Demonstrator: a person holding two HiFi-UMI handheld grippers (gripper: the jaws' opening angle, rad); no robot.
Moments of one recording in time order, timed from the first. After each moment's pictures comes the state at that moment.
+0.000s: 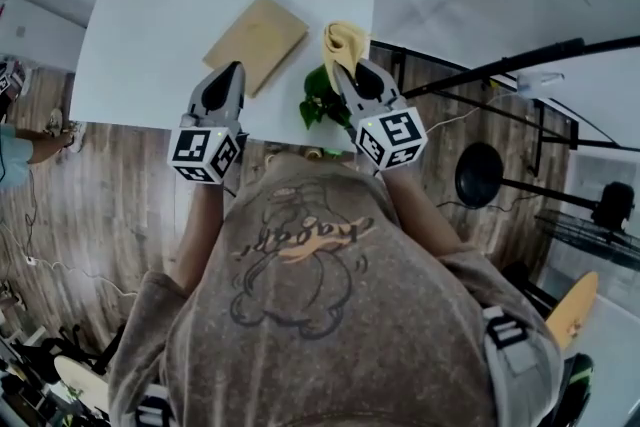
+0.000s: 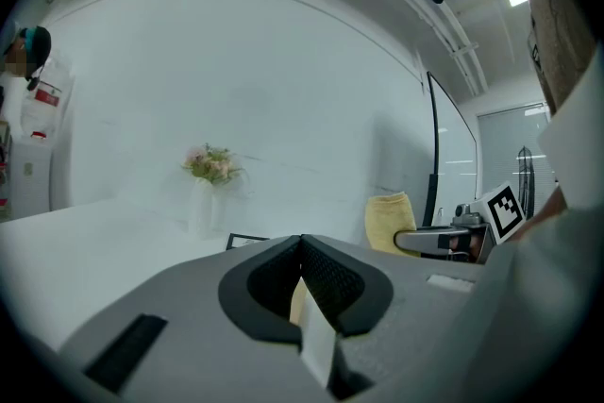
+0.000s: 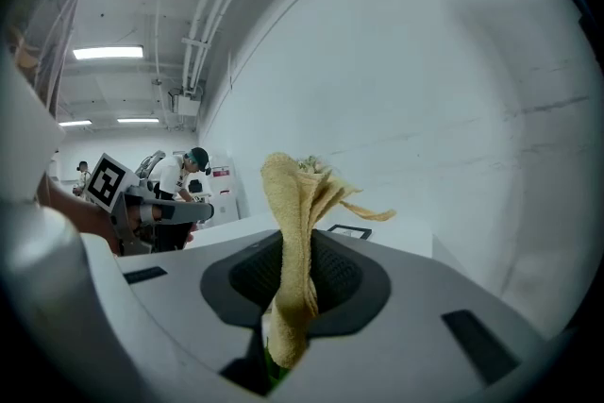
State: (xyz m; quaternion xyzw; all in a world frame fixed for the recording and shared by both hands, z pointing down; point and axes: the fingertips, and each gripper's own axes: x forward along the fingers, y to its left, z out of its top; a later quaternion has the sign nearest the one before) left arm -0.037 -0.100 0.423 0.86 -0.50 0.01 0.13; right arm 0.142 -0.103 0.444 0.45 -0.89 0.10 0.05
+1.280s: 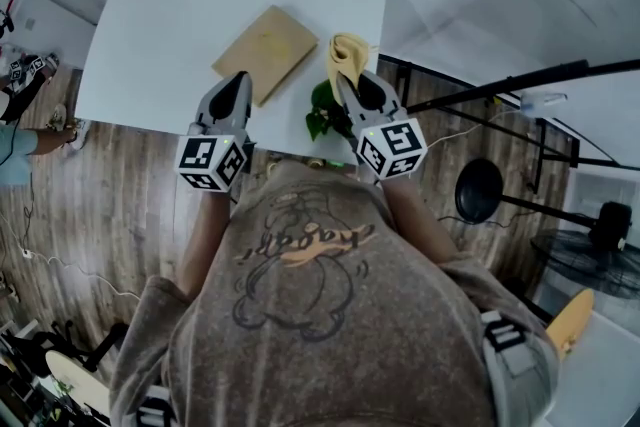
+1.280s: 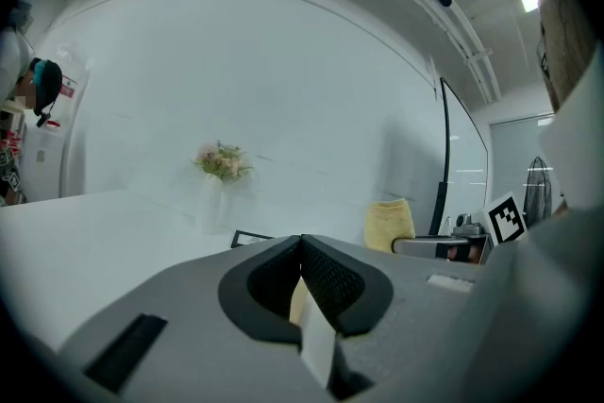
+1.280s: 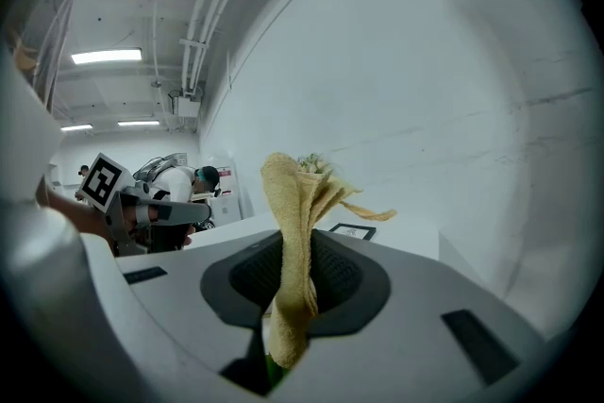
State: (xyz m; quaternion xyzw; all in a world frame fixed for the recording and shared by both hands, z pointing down) left arm -0.048 -0.102 0.424 0.84 -0.52 -0.01 0.15; right arm 0.130 -0.112 0.445 0.45 -0.89 0.11 0.05
